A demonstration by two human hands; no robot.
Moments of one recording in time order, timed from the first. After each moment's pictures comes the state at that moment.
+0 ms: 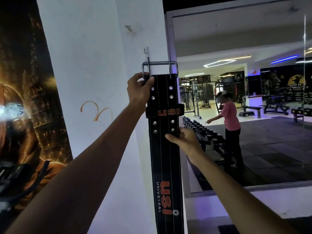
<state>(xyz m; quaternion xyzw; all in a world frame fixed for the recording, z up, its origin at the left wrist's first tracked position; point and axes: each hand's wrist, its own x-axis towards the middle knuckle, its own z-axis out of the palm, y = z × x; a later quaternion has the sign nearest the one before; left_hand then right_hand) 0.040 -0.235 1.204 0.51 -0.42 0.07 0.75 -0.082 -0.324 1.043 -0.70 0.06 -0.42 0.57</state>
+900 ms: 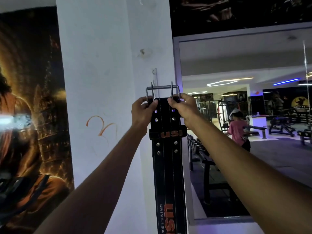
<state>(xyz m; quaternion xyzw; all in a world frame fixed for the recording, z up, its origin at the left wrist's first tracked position) 0.068 -0.229 1.200 0.48 -0.43 0.04 0.76 -0.046 -0.331 1.212 -0.64 0.06 -0.53 0.55</state>
